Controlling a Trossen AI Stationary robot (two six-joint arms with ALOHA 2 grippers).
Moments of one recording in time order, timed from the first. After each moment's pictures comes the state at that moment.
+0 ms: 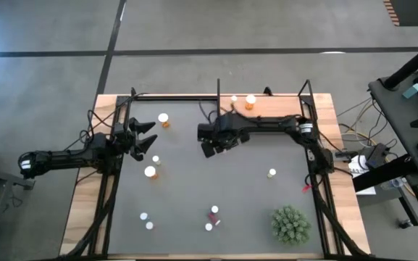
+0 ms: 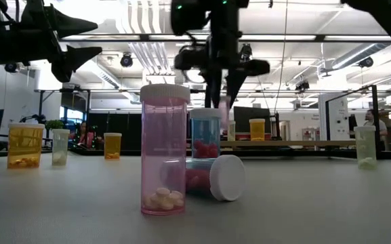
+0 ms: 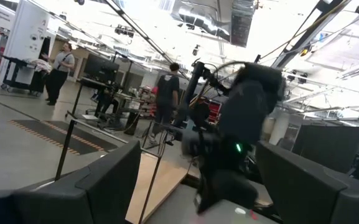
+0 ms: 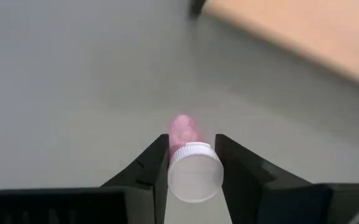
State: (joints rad) left arm 0.17 0.27 0.01 0.54 -0.18 -0.28; right arm -0.12 2.11 1.97 -1.34 0.12 1.05
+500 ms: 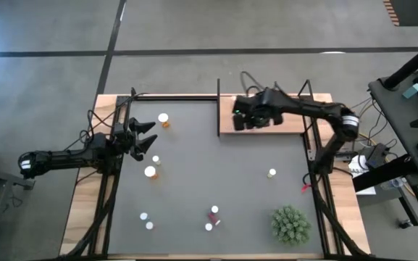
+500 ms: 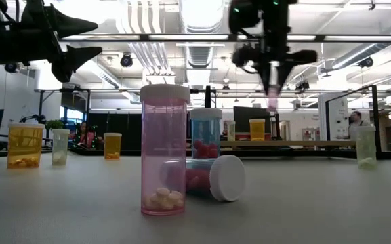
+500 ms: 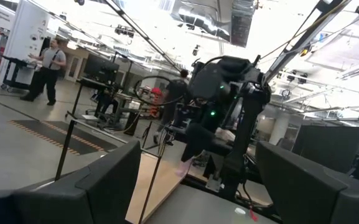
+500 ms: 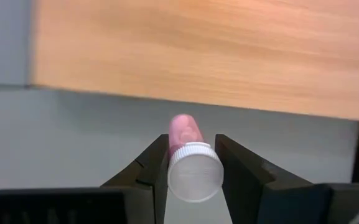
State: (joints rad) left arm 0.17 0.27 0.01 0.54 -0.18 -0.28; right arm -0.35 1.67 1.51 -1.30 0.18 1.10
